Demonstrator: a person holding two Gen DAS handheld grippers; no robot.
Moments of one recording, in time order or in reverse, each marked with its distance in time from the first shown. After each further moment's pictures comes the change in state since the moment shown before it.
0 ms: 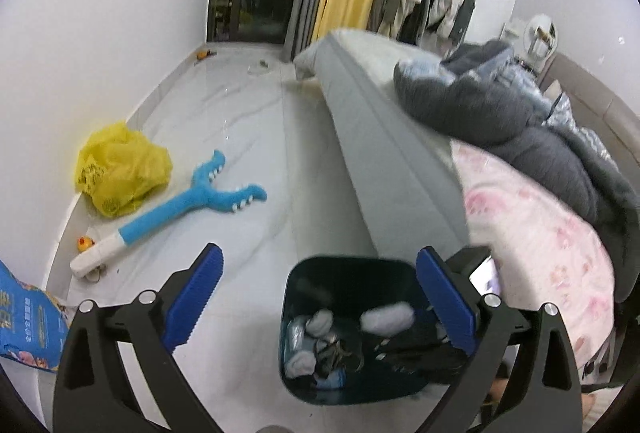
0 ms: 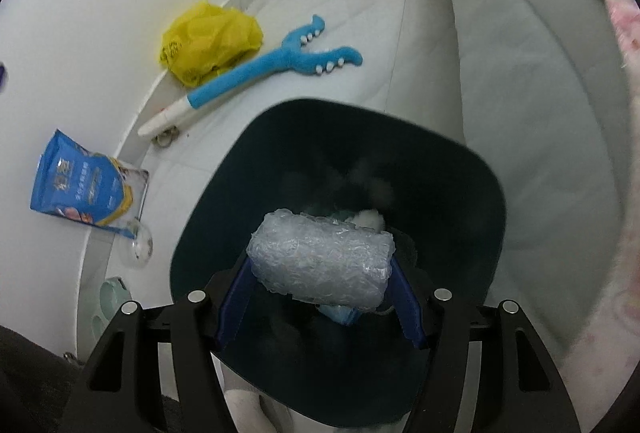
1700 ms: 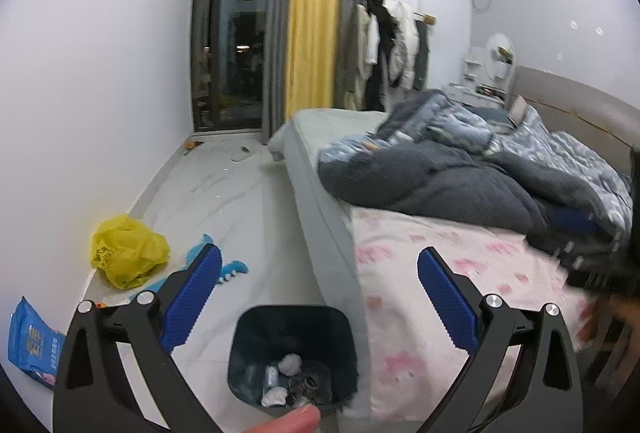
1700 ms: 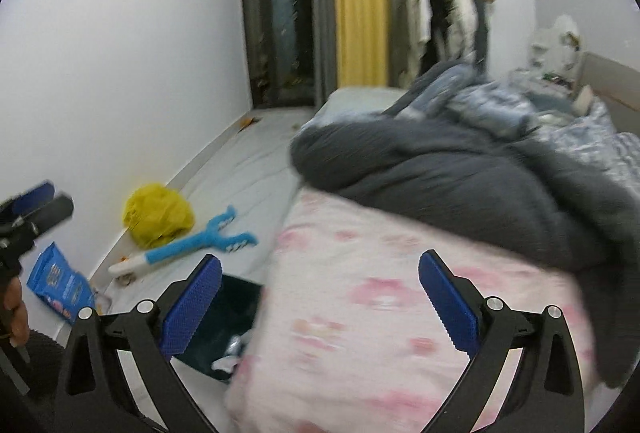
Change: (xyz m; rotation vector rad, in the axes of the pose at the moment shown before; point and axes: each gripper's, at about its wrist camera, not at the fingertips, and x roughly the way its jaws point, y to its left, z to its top) left arm -0.120 -0.153 -0.021 0.166 -0.262 0.023; right arm -0.348 -0.086 -0.125 0.069 -0.715 -0.314
